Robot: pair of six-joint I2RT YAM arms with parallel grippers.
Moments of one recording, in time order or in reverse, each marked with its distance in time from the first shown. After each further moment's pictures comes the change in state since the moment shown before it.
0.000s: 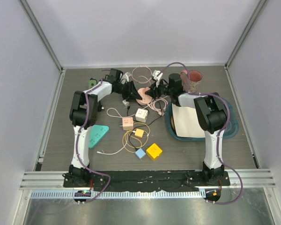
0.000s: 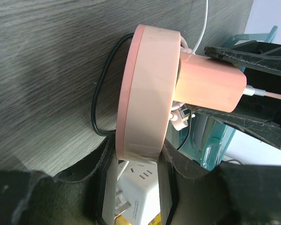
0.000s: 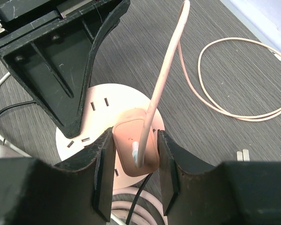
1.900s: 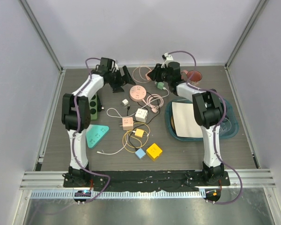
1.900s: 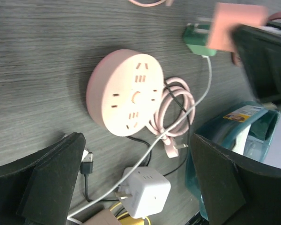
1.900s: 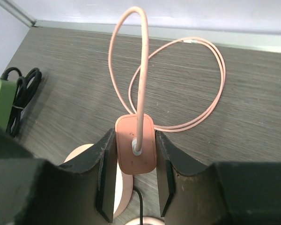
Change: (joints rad) left arm 0.047 -0.129 0.077 -0.109 -0.324 -0.046; right arm -0.017 0.122 0.317 -0.119 0.375 0.644
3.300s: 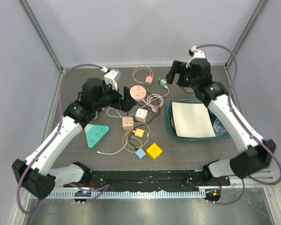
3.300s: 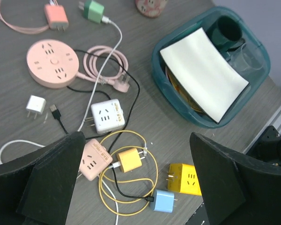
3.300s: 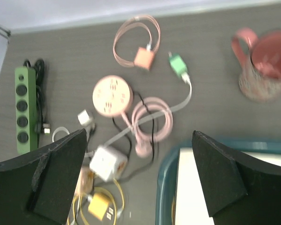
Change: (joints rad) left arm -0.263 -0.951 -0.619 0.099 -0.169 0.351; right arm 0.033 -0.747 -0.110 -0.792 0.365 0.029
